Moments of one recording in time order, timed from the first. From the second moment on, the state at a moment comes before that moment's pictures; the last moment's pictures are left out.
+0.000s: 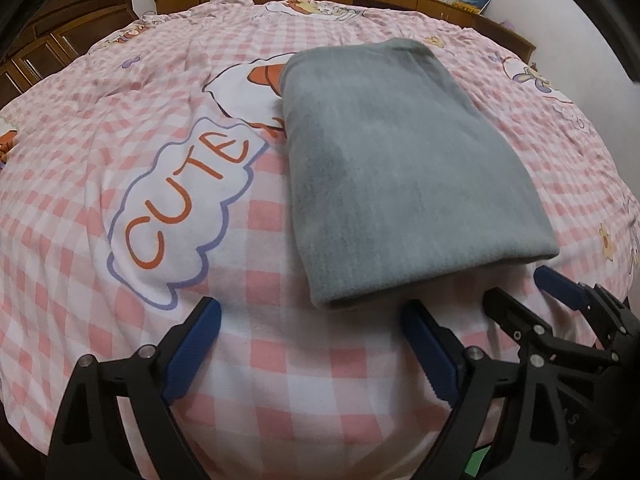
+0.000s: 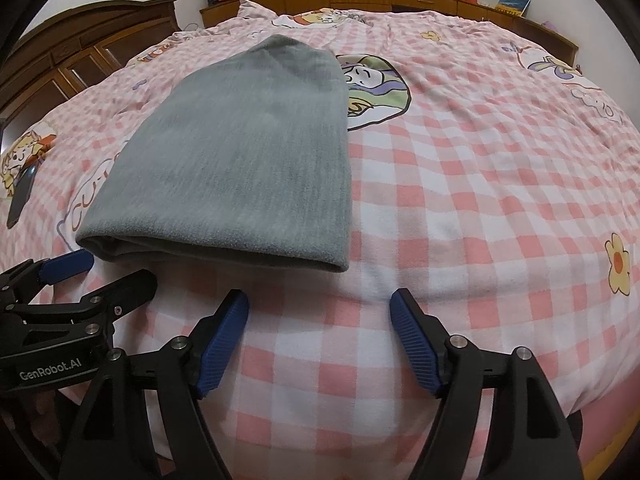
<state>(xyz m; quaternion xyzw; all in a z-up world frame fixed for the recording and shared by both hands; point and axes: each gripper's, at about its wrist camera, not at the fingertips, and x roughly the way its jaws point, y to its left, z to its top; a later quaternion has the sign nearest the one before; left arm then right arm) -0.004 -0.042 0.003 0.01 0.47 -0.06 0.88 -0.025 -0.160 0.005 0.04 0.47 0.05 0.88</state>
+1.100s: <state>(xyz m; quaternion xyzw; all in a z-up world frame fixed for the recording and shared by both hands) -0.003 -0.038 0.001 0.01 0.48 -0.07 0.88 -0.023 -0.160 0.004 0.04 0.47 0.04 0.88</state>
